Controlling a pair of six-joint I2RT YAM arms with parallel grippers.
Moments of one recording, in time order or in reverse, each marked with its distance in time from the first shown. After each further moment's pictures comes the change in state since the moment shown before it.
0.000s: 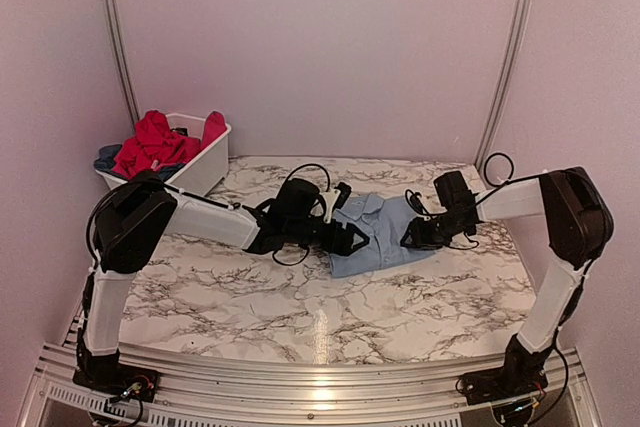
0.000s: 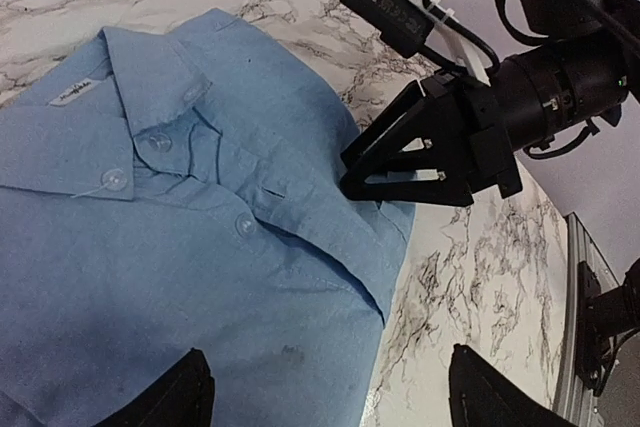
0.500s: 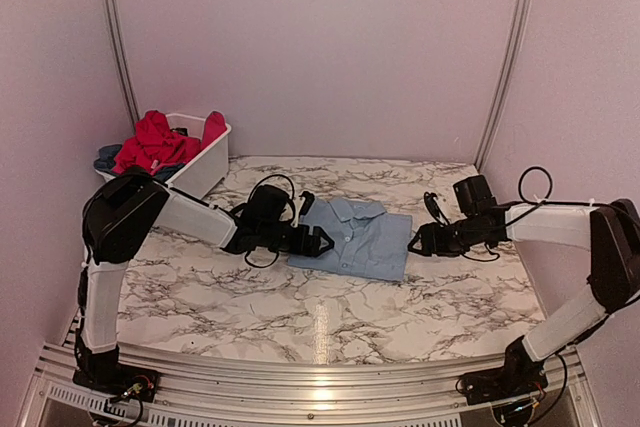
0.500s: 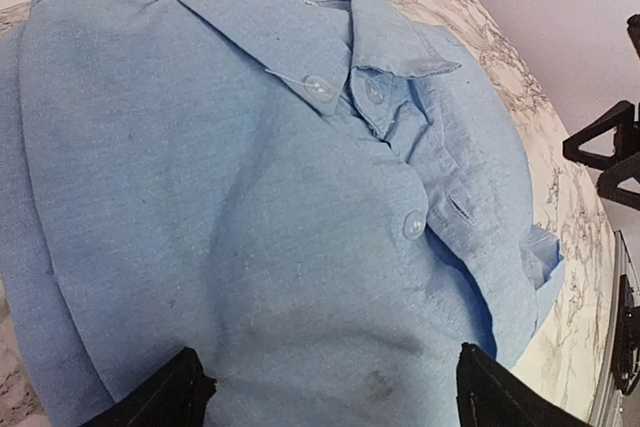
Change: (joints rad) left arm 0.117 -0.016 -0.174 -0.002 0.010 -0.062; right arm 0.034 -0.327 -0.226 -0.028 -0.003 0.048
